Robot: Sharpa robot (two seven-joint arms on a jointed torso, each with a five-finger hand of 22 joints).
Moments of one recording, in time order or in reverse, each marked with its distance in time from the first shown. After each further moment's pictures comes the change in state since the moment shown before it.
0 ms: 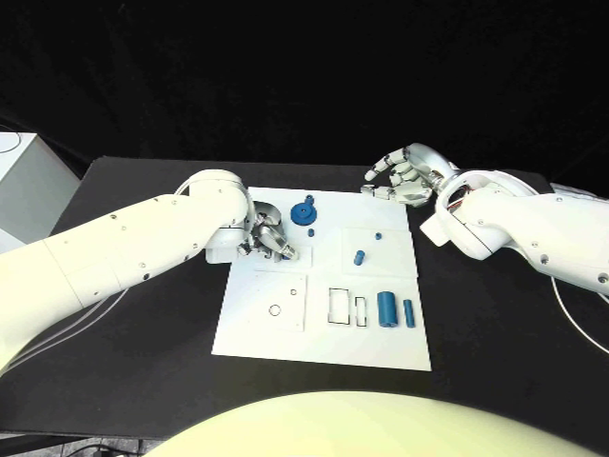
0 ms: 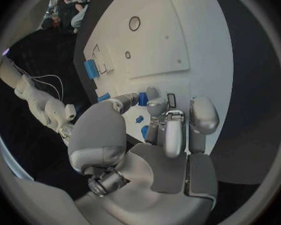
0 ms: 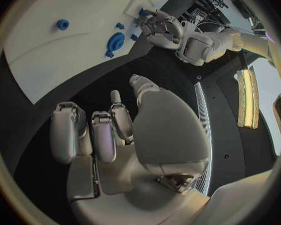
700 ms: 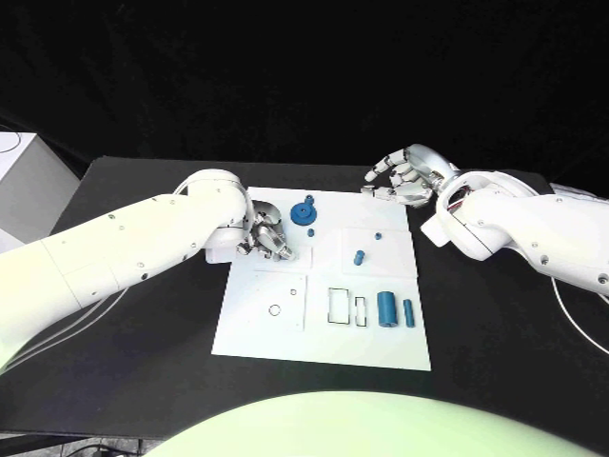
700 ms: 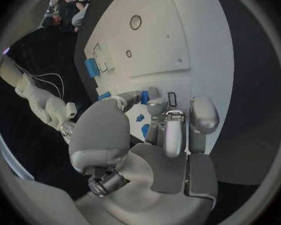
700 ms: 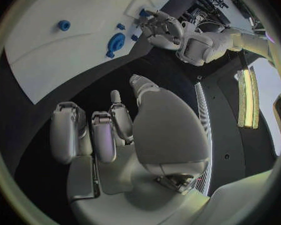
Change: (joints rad) left arm 0.000 -0.005 0.002 0.003 0.009 -0.010 0.004; left_hand 0.113 0.021 0.007 -0.028 0.006 -0.013 0.005 0.000 -0.013 -0.005 -0.005 0.000 -0.006 0.000 0.000 0.000 0.000 0.000 0.000 0.000 -0.011 -0.008; right arm -0.002 -0.002 0.000 -0.001 0.000 0.000 0.000; right_hand 0.000 0.000 0.000 0.000 0.000 0.000 0.000 0.000 0.000 0.000 0.000 0.000 0.001 0.000 0.000 0.000 0.000 0.000 0.000 0.000 0.000 0.000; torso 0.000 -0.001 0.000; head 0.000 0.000
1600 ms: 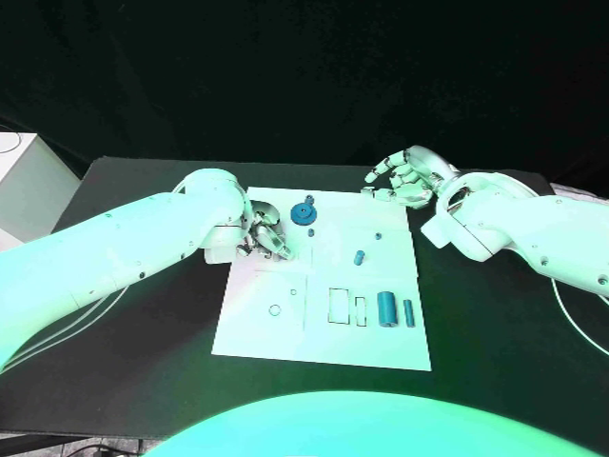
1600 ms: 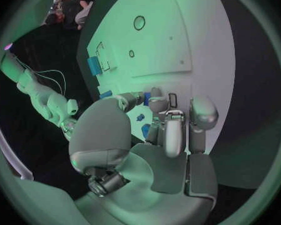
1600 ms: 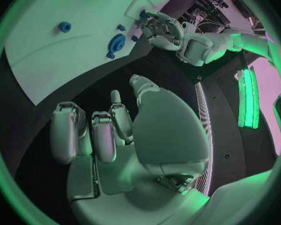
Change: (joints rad) left arm 0.000 -0.007 0.001 -0.001 0.036 -0.003 0.000; left_hand 0.018 -0.002 0.058 0.024 0.003 -0.033 0.015 -0.018 -0.016 -0.031 0.012 -0.023 -0.036 0.000 0.000 -0.004 0.000 0.000 -0.011 0.011 -0.016 -0.026; right arm -0.003 0.000 0.000 -0.001 0.000 0.002 -0.001; right_hand 0.000 0.000 0.000 0.000 0.000 0.000 0.000 0.000 0.000 0.000 0.000 0.000 0.000 0.000 0.000 0.000 0.000 0.000 0.000 0.000 0.000 0.001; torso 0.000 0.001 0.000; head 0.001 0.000
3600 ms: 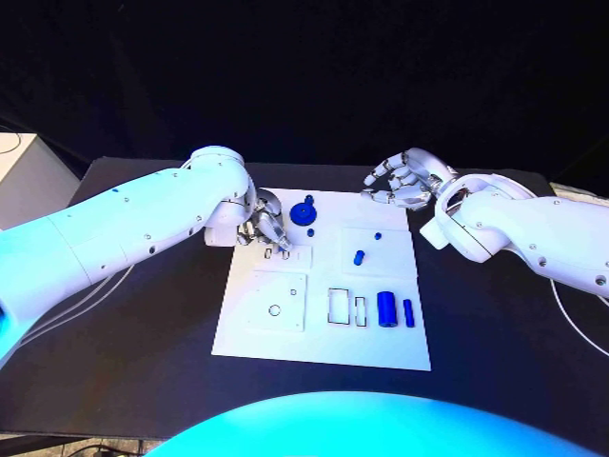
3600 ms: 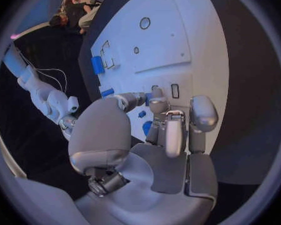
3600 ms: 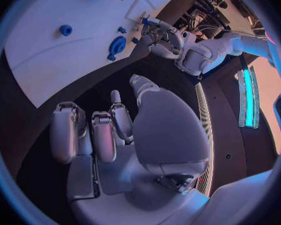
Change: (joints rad) left arm 0.075 0.062 -0.020 -0.092 0.061 0.129 -0.028; left_hand 0.011 -0.013 0.064 0.010 0.008 -0.009 0.010 0.005 0.004 0.006 0.002 0.013 0.020 0.000 0.000 0.004 0.000 0.000 0.004 0.004 0.012 0.038; right arm -0.004 0.003 -0.001 -0.004 0.000 0.010 -0.001; right_hand 0.000 0.000 0.000 0.000 0.000 0.000 0.000 0.004 0.001 0.000 0.000 0.004 0.000 0.000 0.000 0.000 0.000 0.000 0.000 0.000 0.000 0.000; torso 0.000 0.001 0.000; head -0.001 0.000
